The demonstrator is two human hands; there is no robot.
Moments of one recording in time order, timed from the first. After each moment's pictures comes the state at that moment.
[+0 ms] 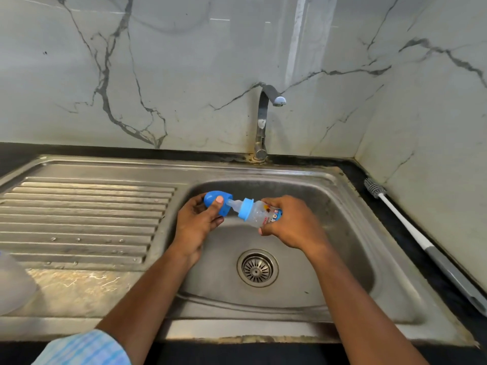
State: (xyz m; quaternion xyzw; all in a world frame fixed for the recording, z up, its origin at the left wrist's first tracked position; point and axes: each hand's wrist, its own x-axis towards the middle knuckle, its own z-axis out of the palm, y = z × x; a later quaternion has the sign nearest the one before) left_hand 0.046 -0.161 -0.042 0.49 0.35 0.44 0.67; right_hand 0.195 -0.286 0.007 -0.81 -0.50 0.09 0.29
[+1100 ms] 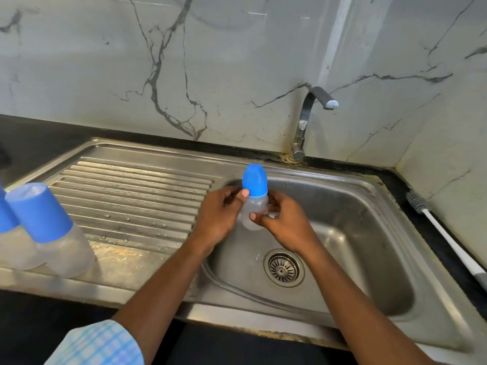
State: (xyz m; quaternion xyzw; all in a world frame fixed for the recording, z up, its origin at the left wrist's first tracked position) left_hand -0.001 -0.160 -0.015 0.71 0.35 0.41 0.46; right_hand 0.143 -0.236 -0.010 -0.69 -0.54 0.20 0.43
